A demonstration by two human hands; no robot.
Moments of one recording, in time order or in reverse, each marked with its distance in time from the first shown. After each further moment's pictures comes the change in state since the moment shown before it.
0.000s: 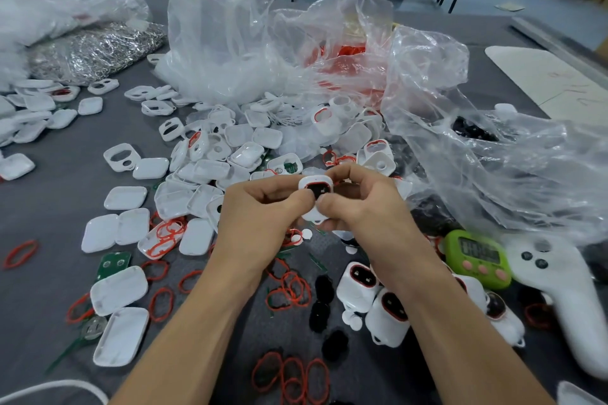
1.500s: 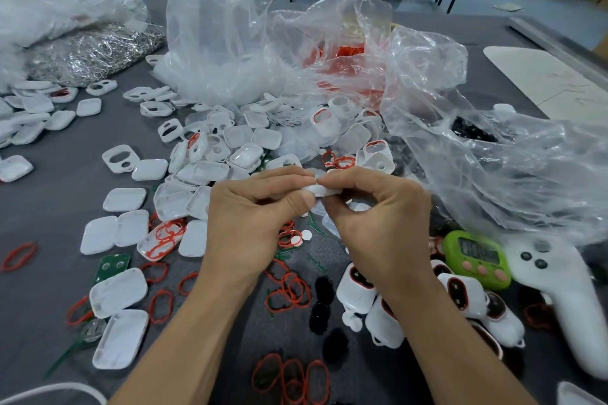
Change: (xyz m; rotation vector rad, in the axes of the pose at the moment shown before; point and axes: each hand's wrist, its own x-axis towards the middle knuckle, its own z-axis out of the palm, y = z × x) left_hand 0.000 0.004 -0.003 -0.112 -0.023 0.344; right_hand -0.007 0.008 0.001 -0.405 0.334 -0.555
